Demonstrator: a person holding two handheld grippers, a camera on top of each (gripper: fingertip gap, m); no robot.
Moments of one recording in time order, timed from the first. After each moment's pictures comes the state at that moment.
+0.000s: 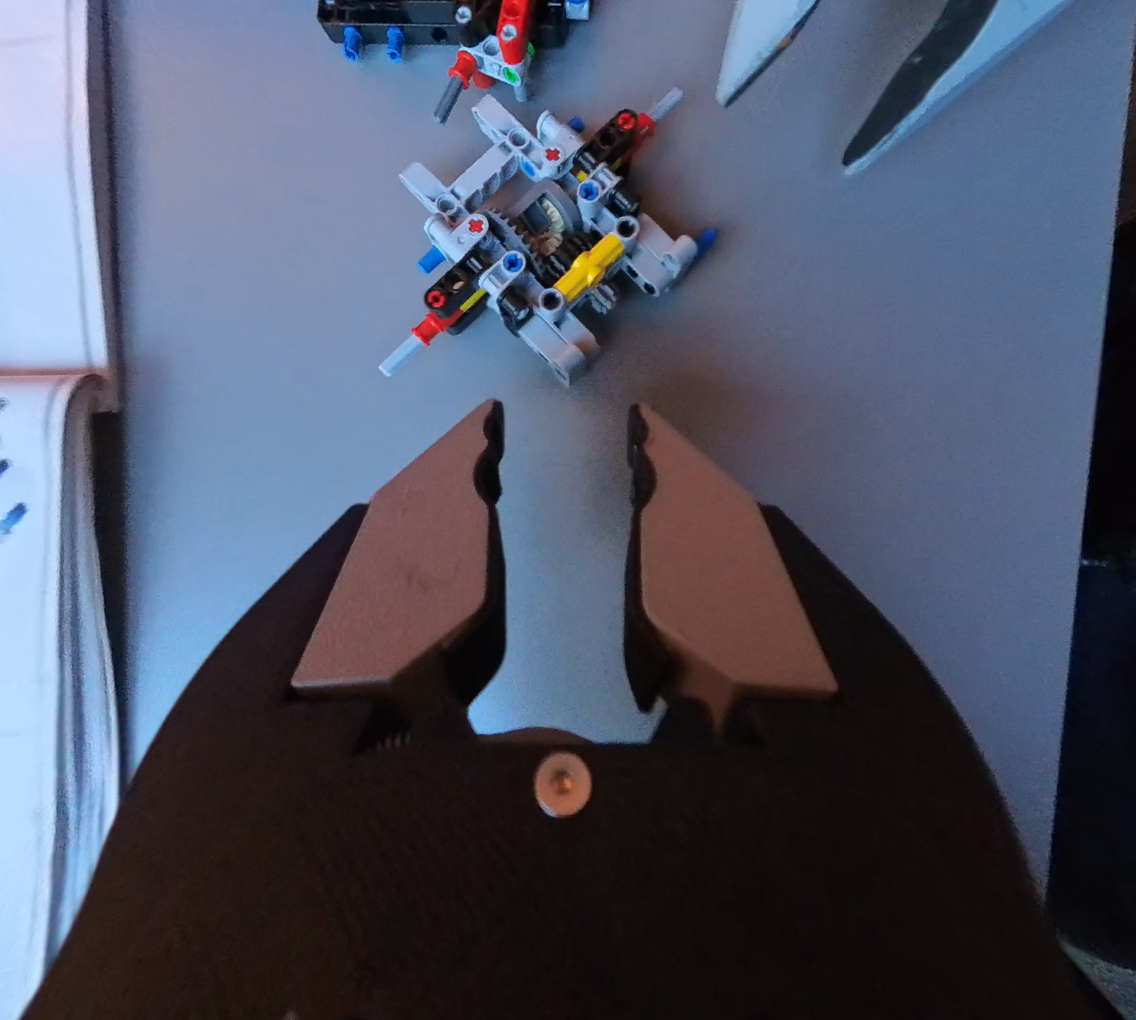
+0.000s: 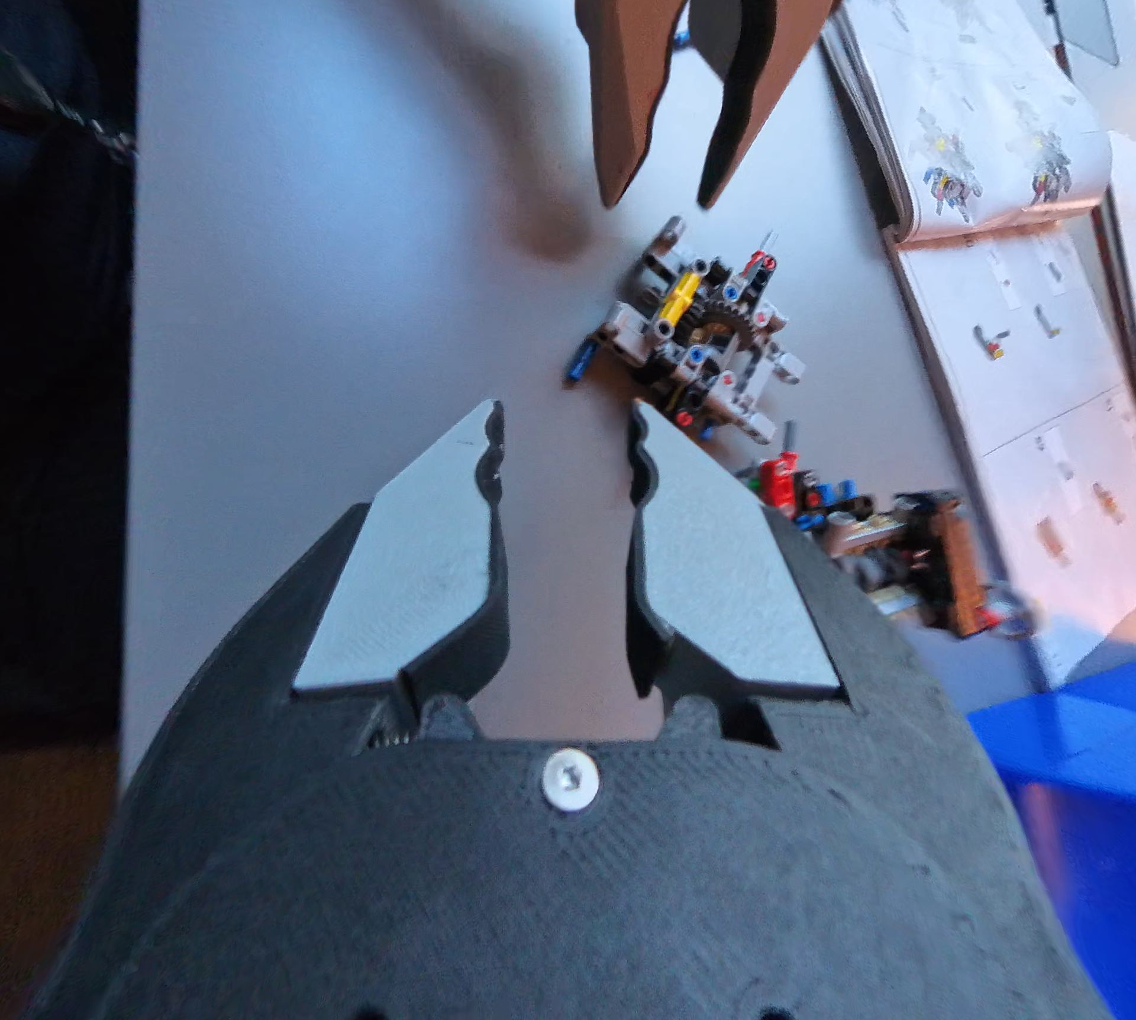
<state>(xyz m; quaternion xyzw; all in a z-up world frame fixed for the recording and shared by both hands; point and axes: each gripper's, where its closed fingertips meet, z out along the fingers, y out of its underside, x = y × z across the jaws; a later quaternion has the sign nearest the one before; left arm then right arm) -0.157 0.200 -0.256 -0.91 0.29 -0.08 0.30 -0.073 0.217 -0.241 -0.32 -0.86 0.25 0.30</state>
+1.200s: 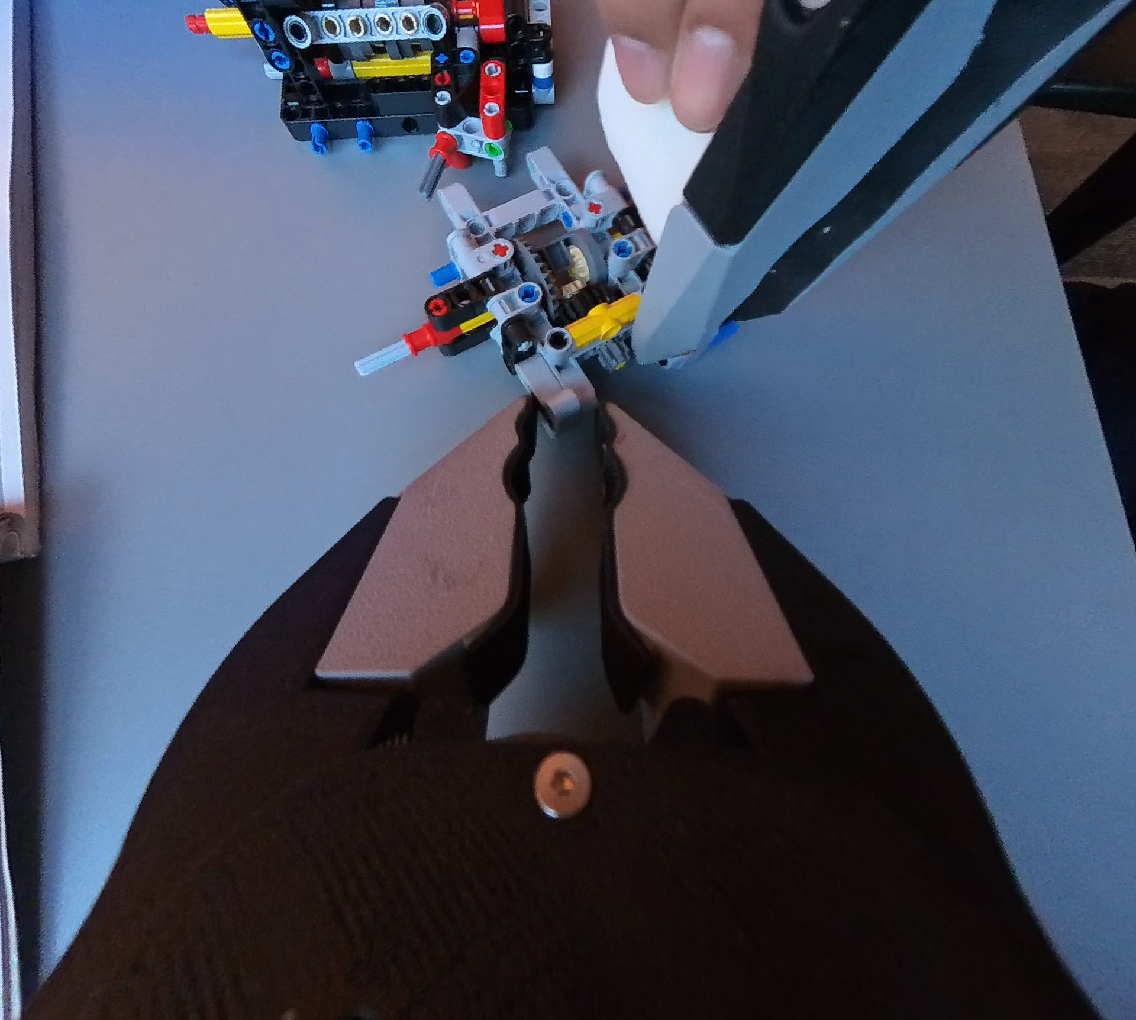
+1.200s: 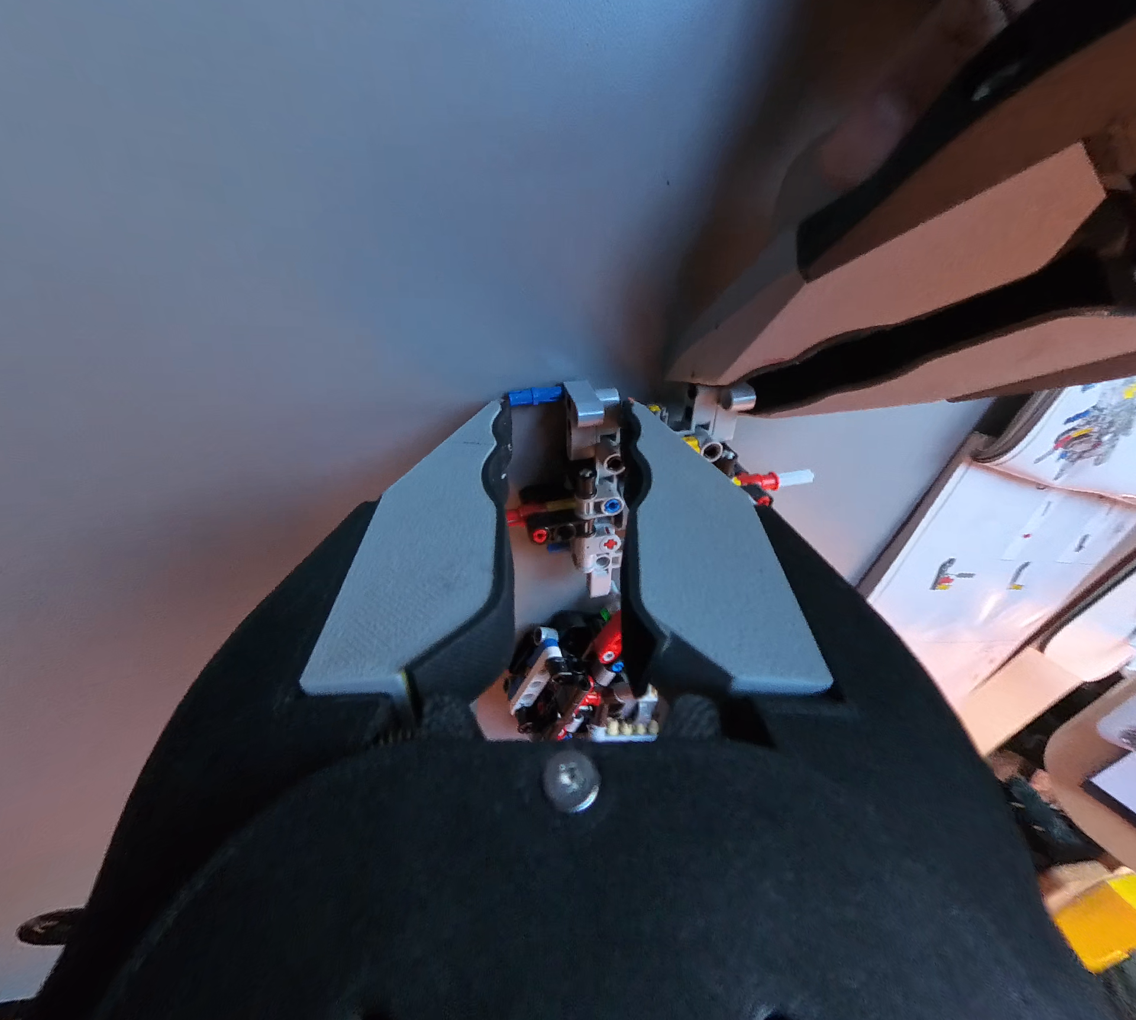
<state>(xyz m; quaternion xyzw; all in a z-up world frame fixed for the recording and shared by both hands) -0.148 0.221 -0.266 -0.86 0.34 -0.17 0.35 -0.109 0.207 -0.266 -0.11 -0.98 0.01 0.13</state>
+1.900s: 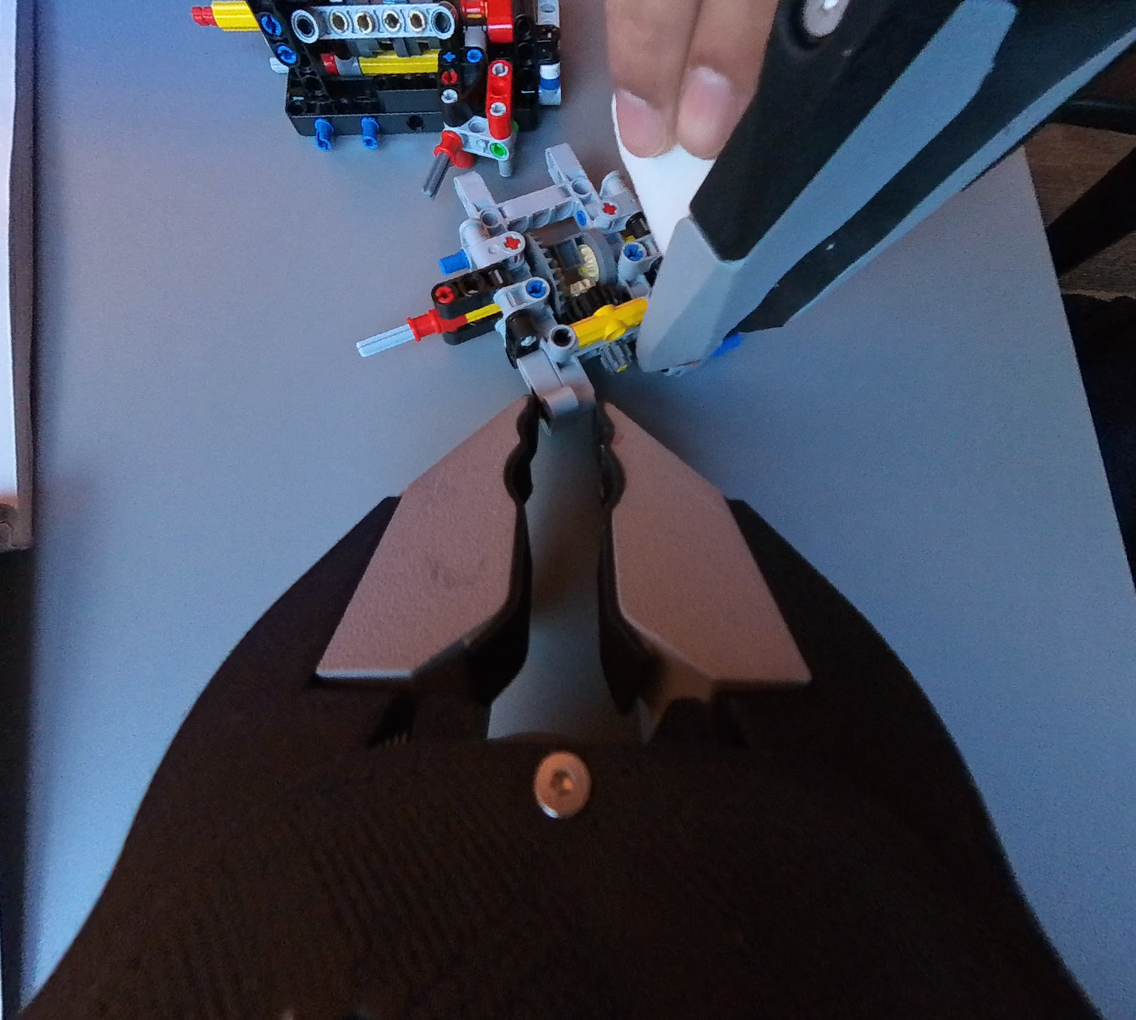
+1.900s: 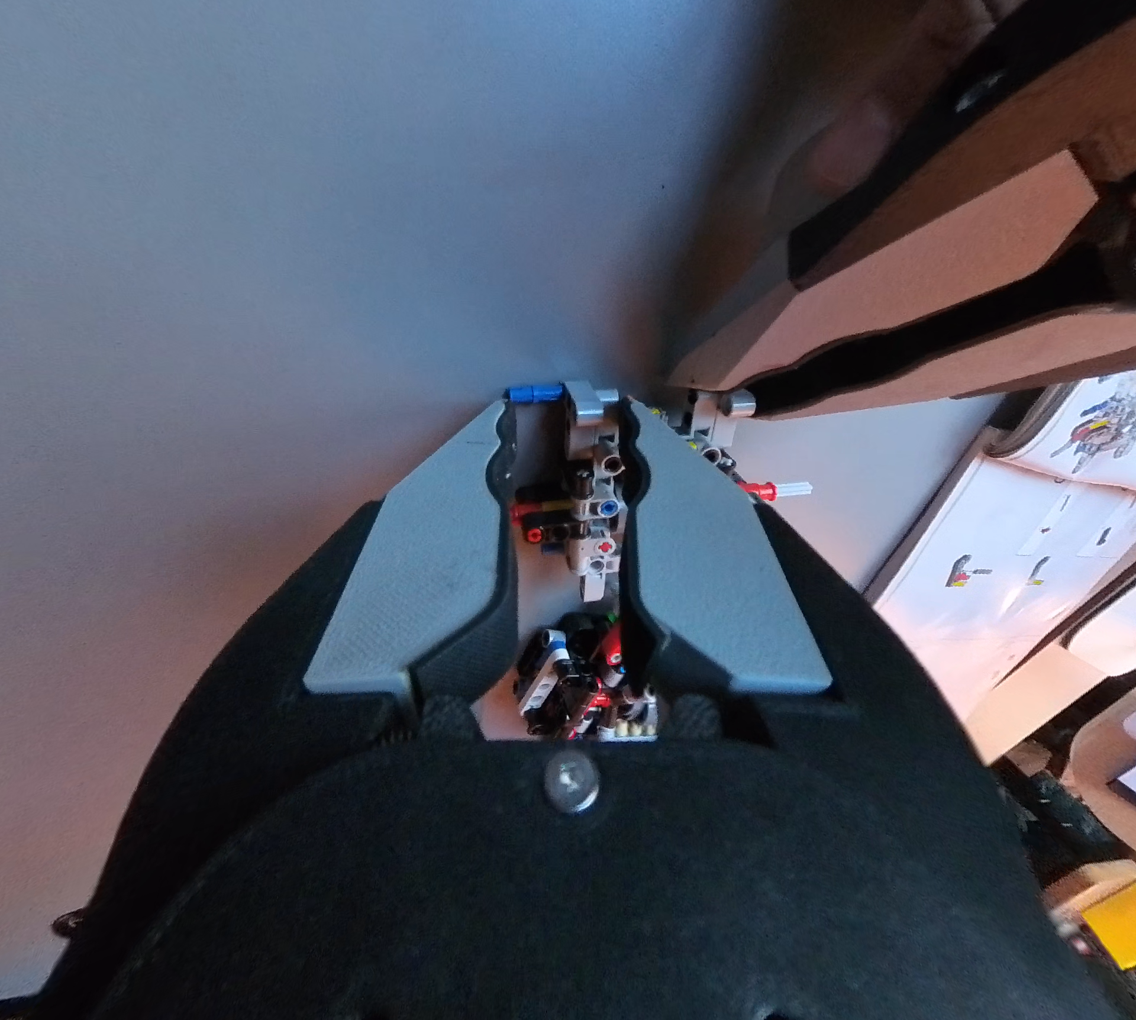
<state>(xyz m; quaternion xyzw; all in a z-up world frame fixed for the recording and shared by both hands) -0.148 0.222 -0.266 -0.86 0.33 -0.18 0.35 -0.111 0.206 -0.266 -0.12 -0.98 0.01 0.13</state>
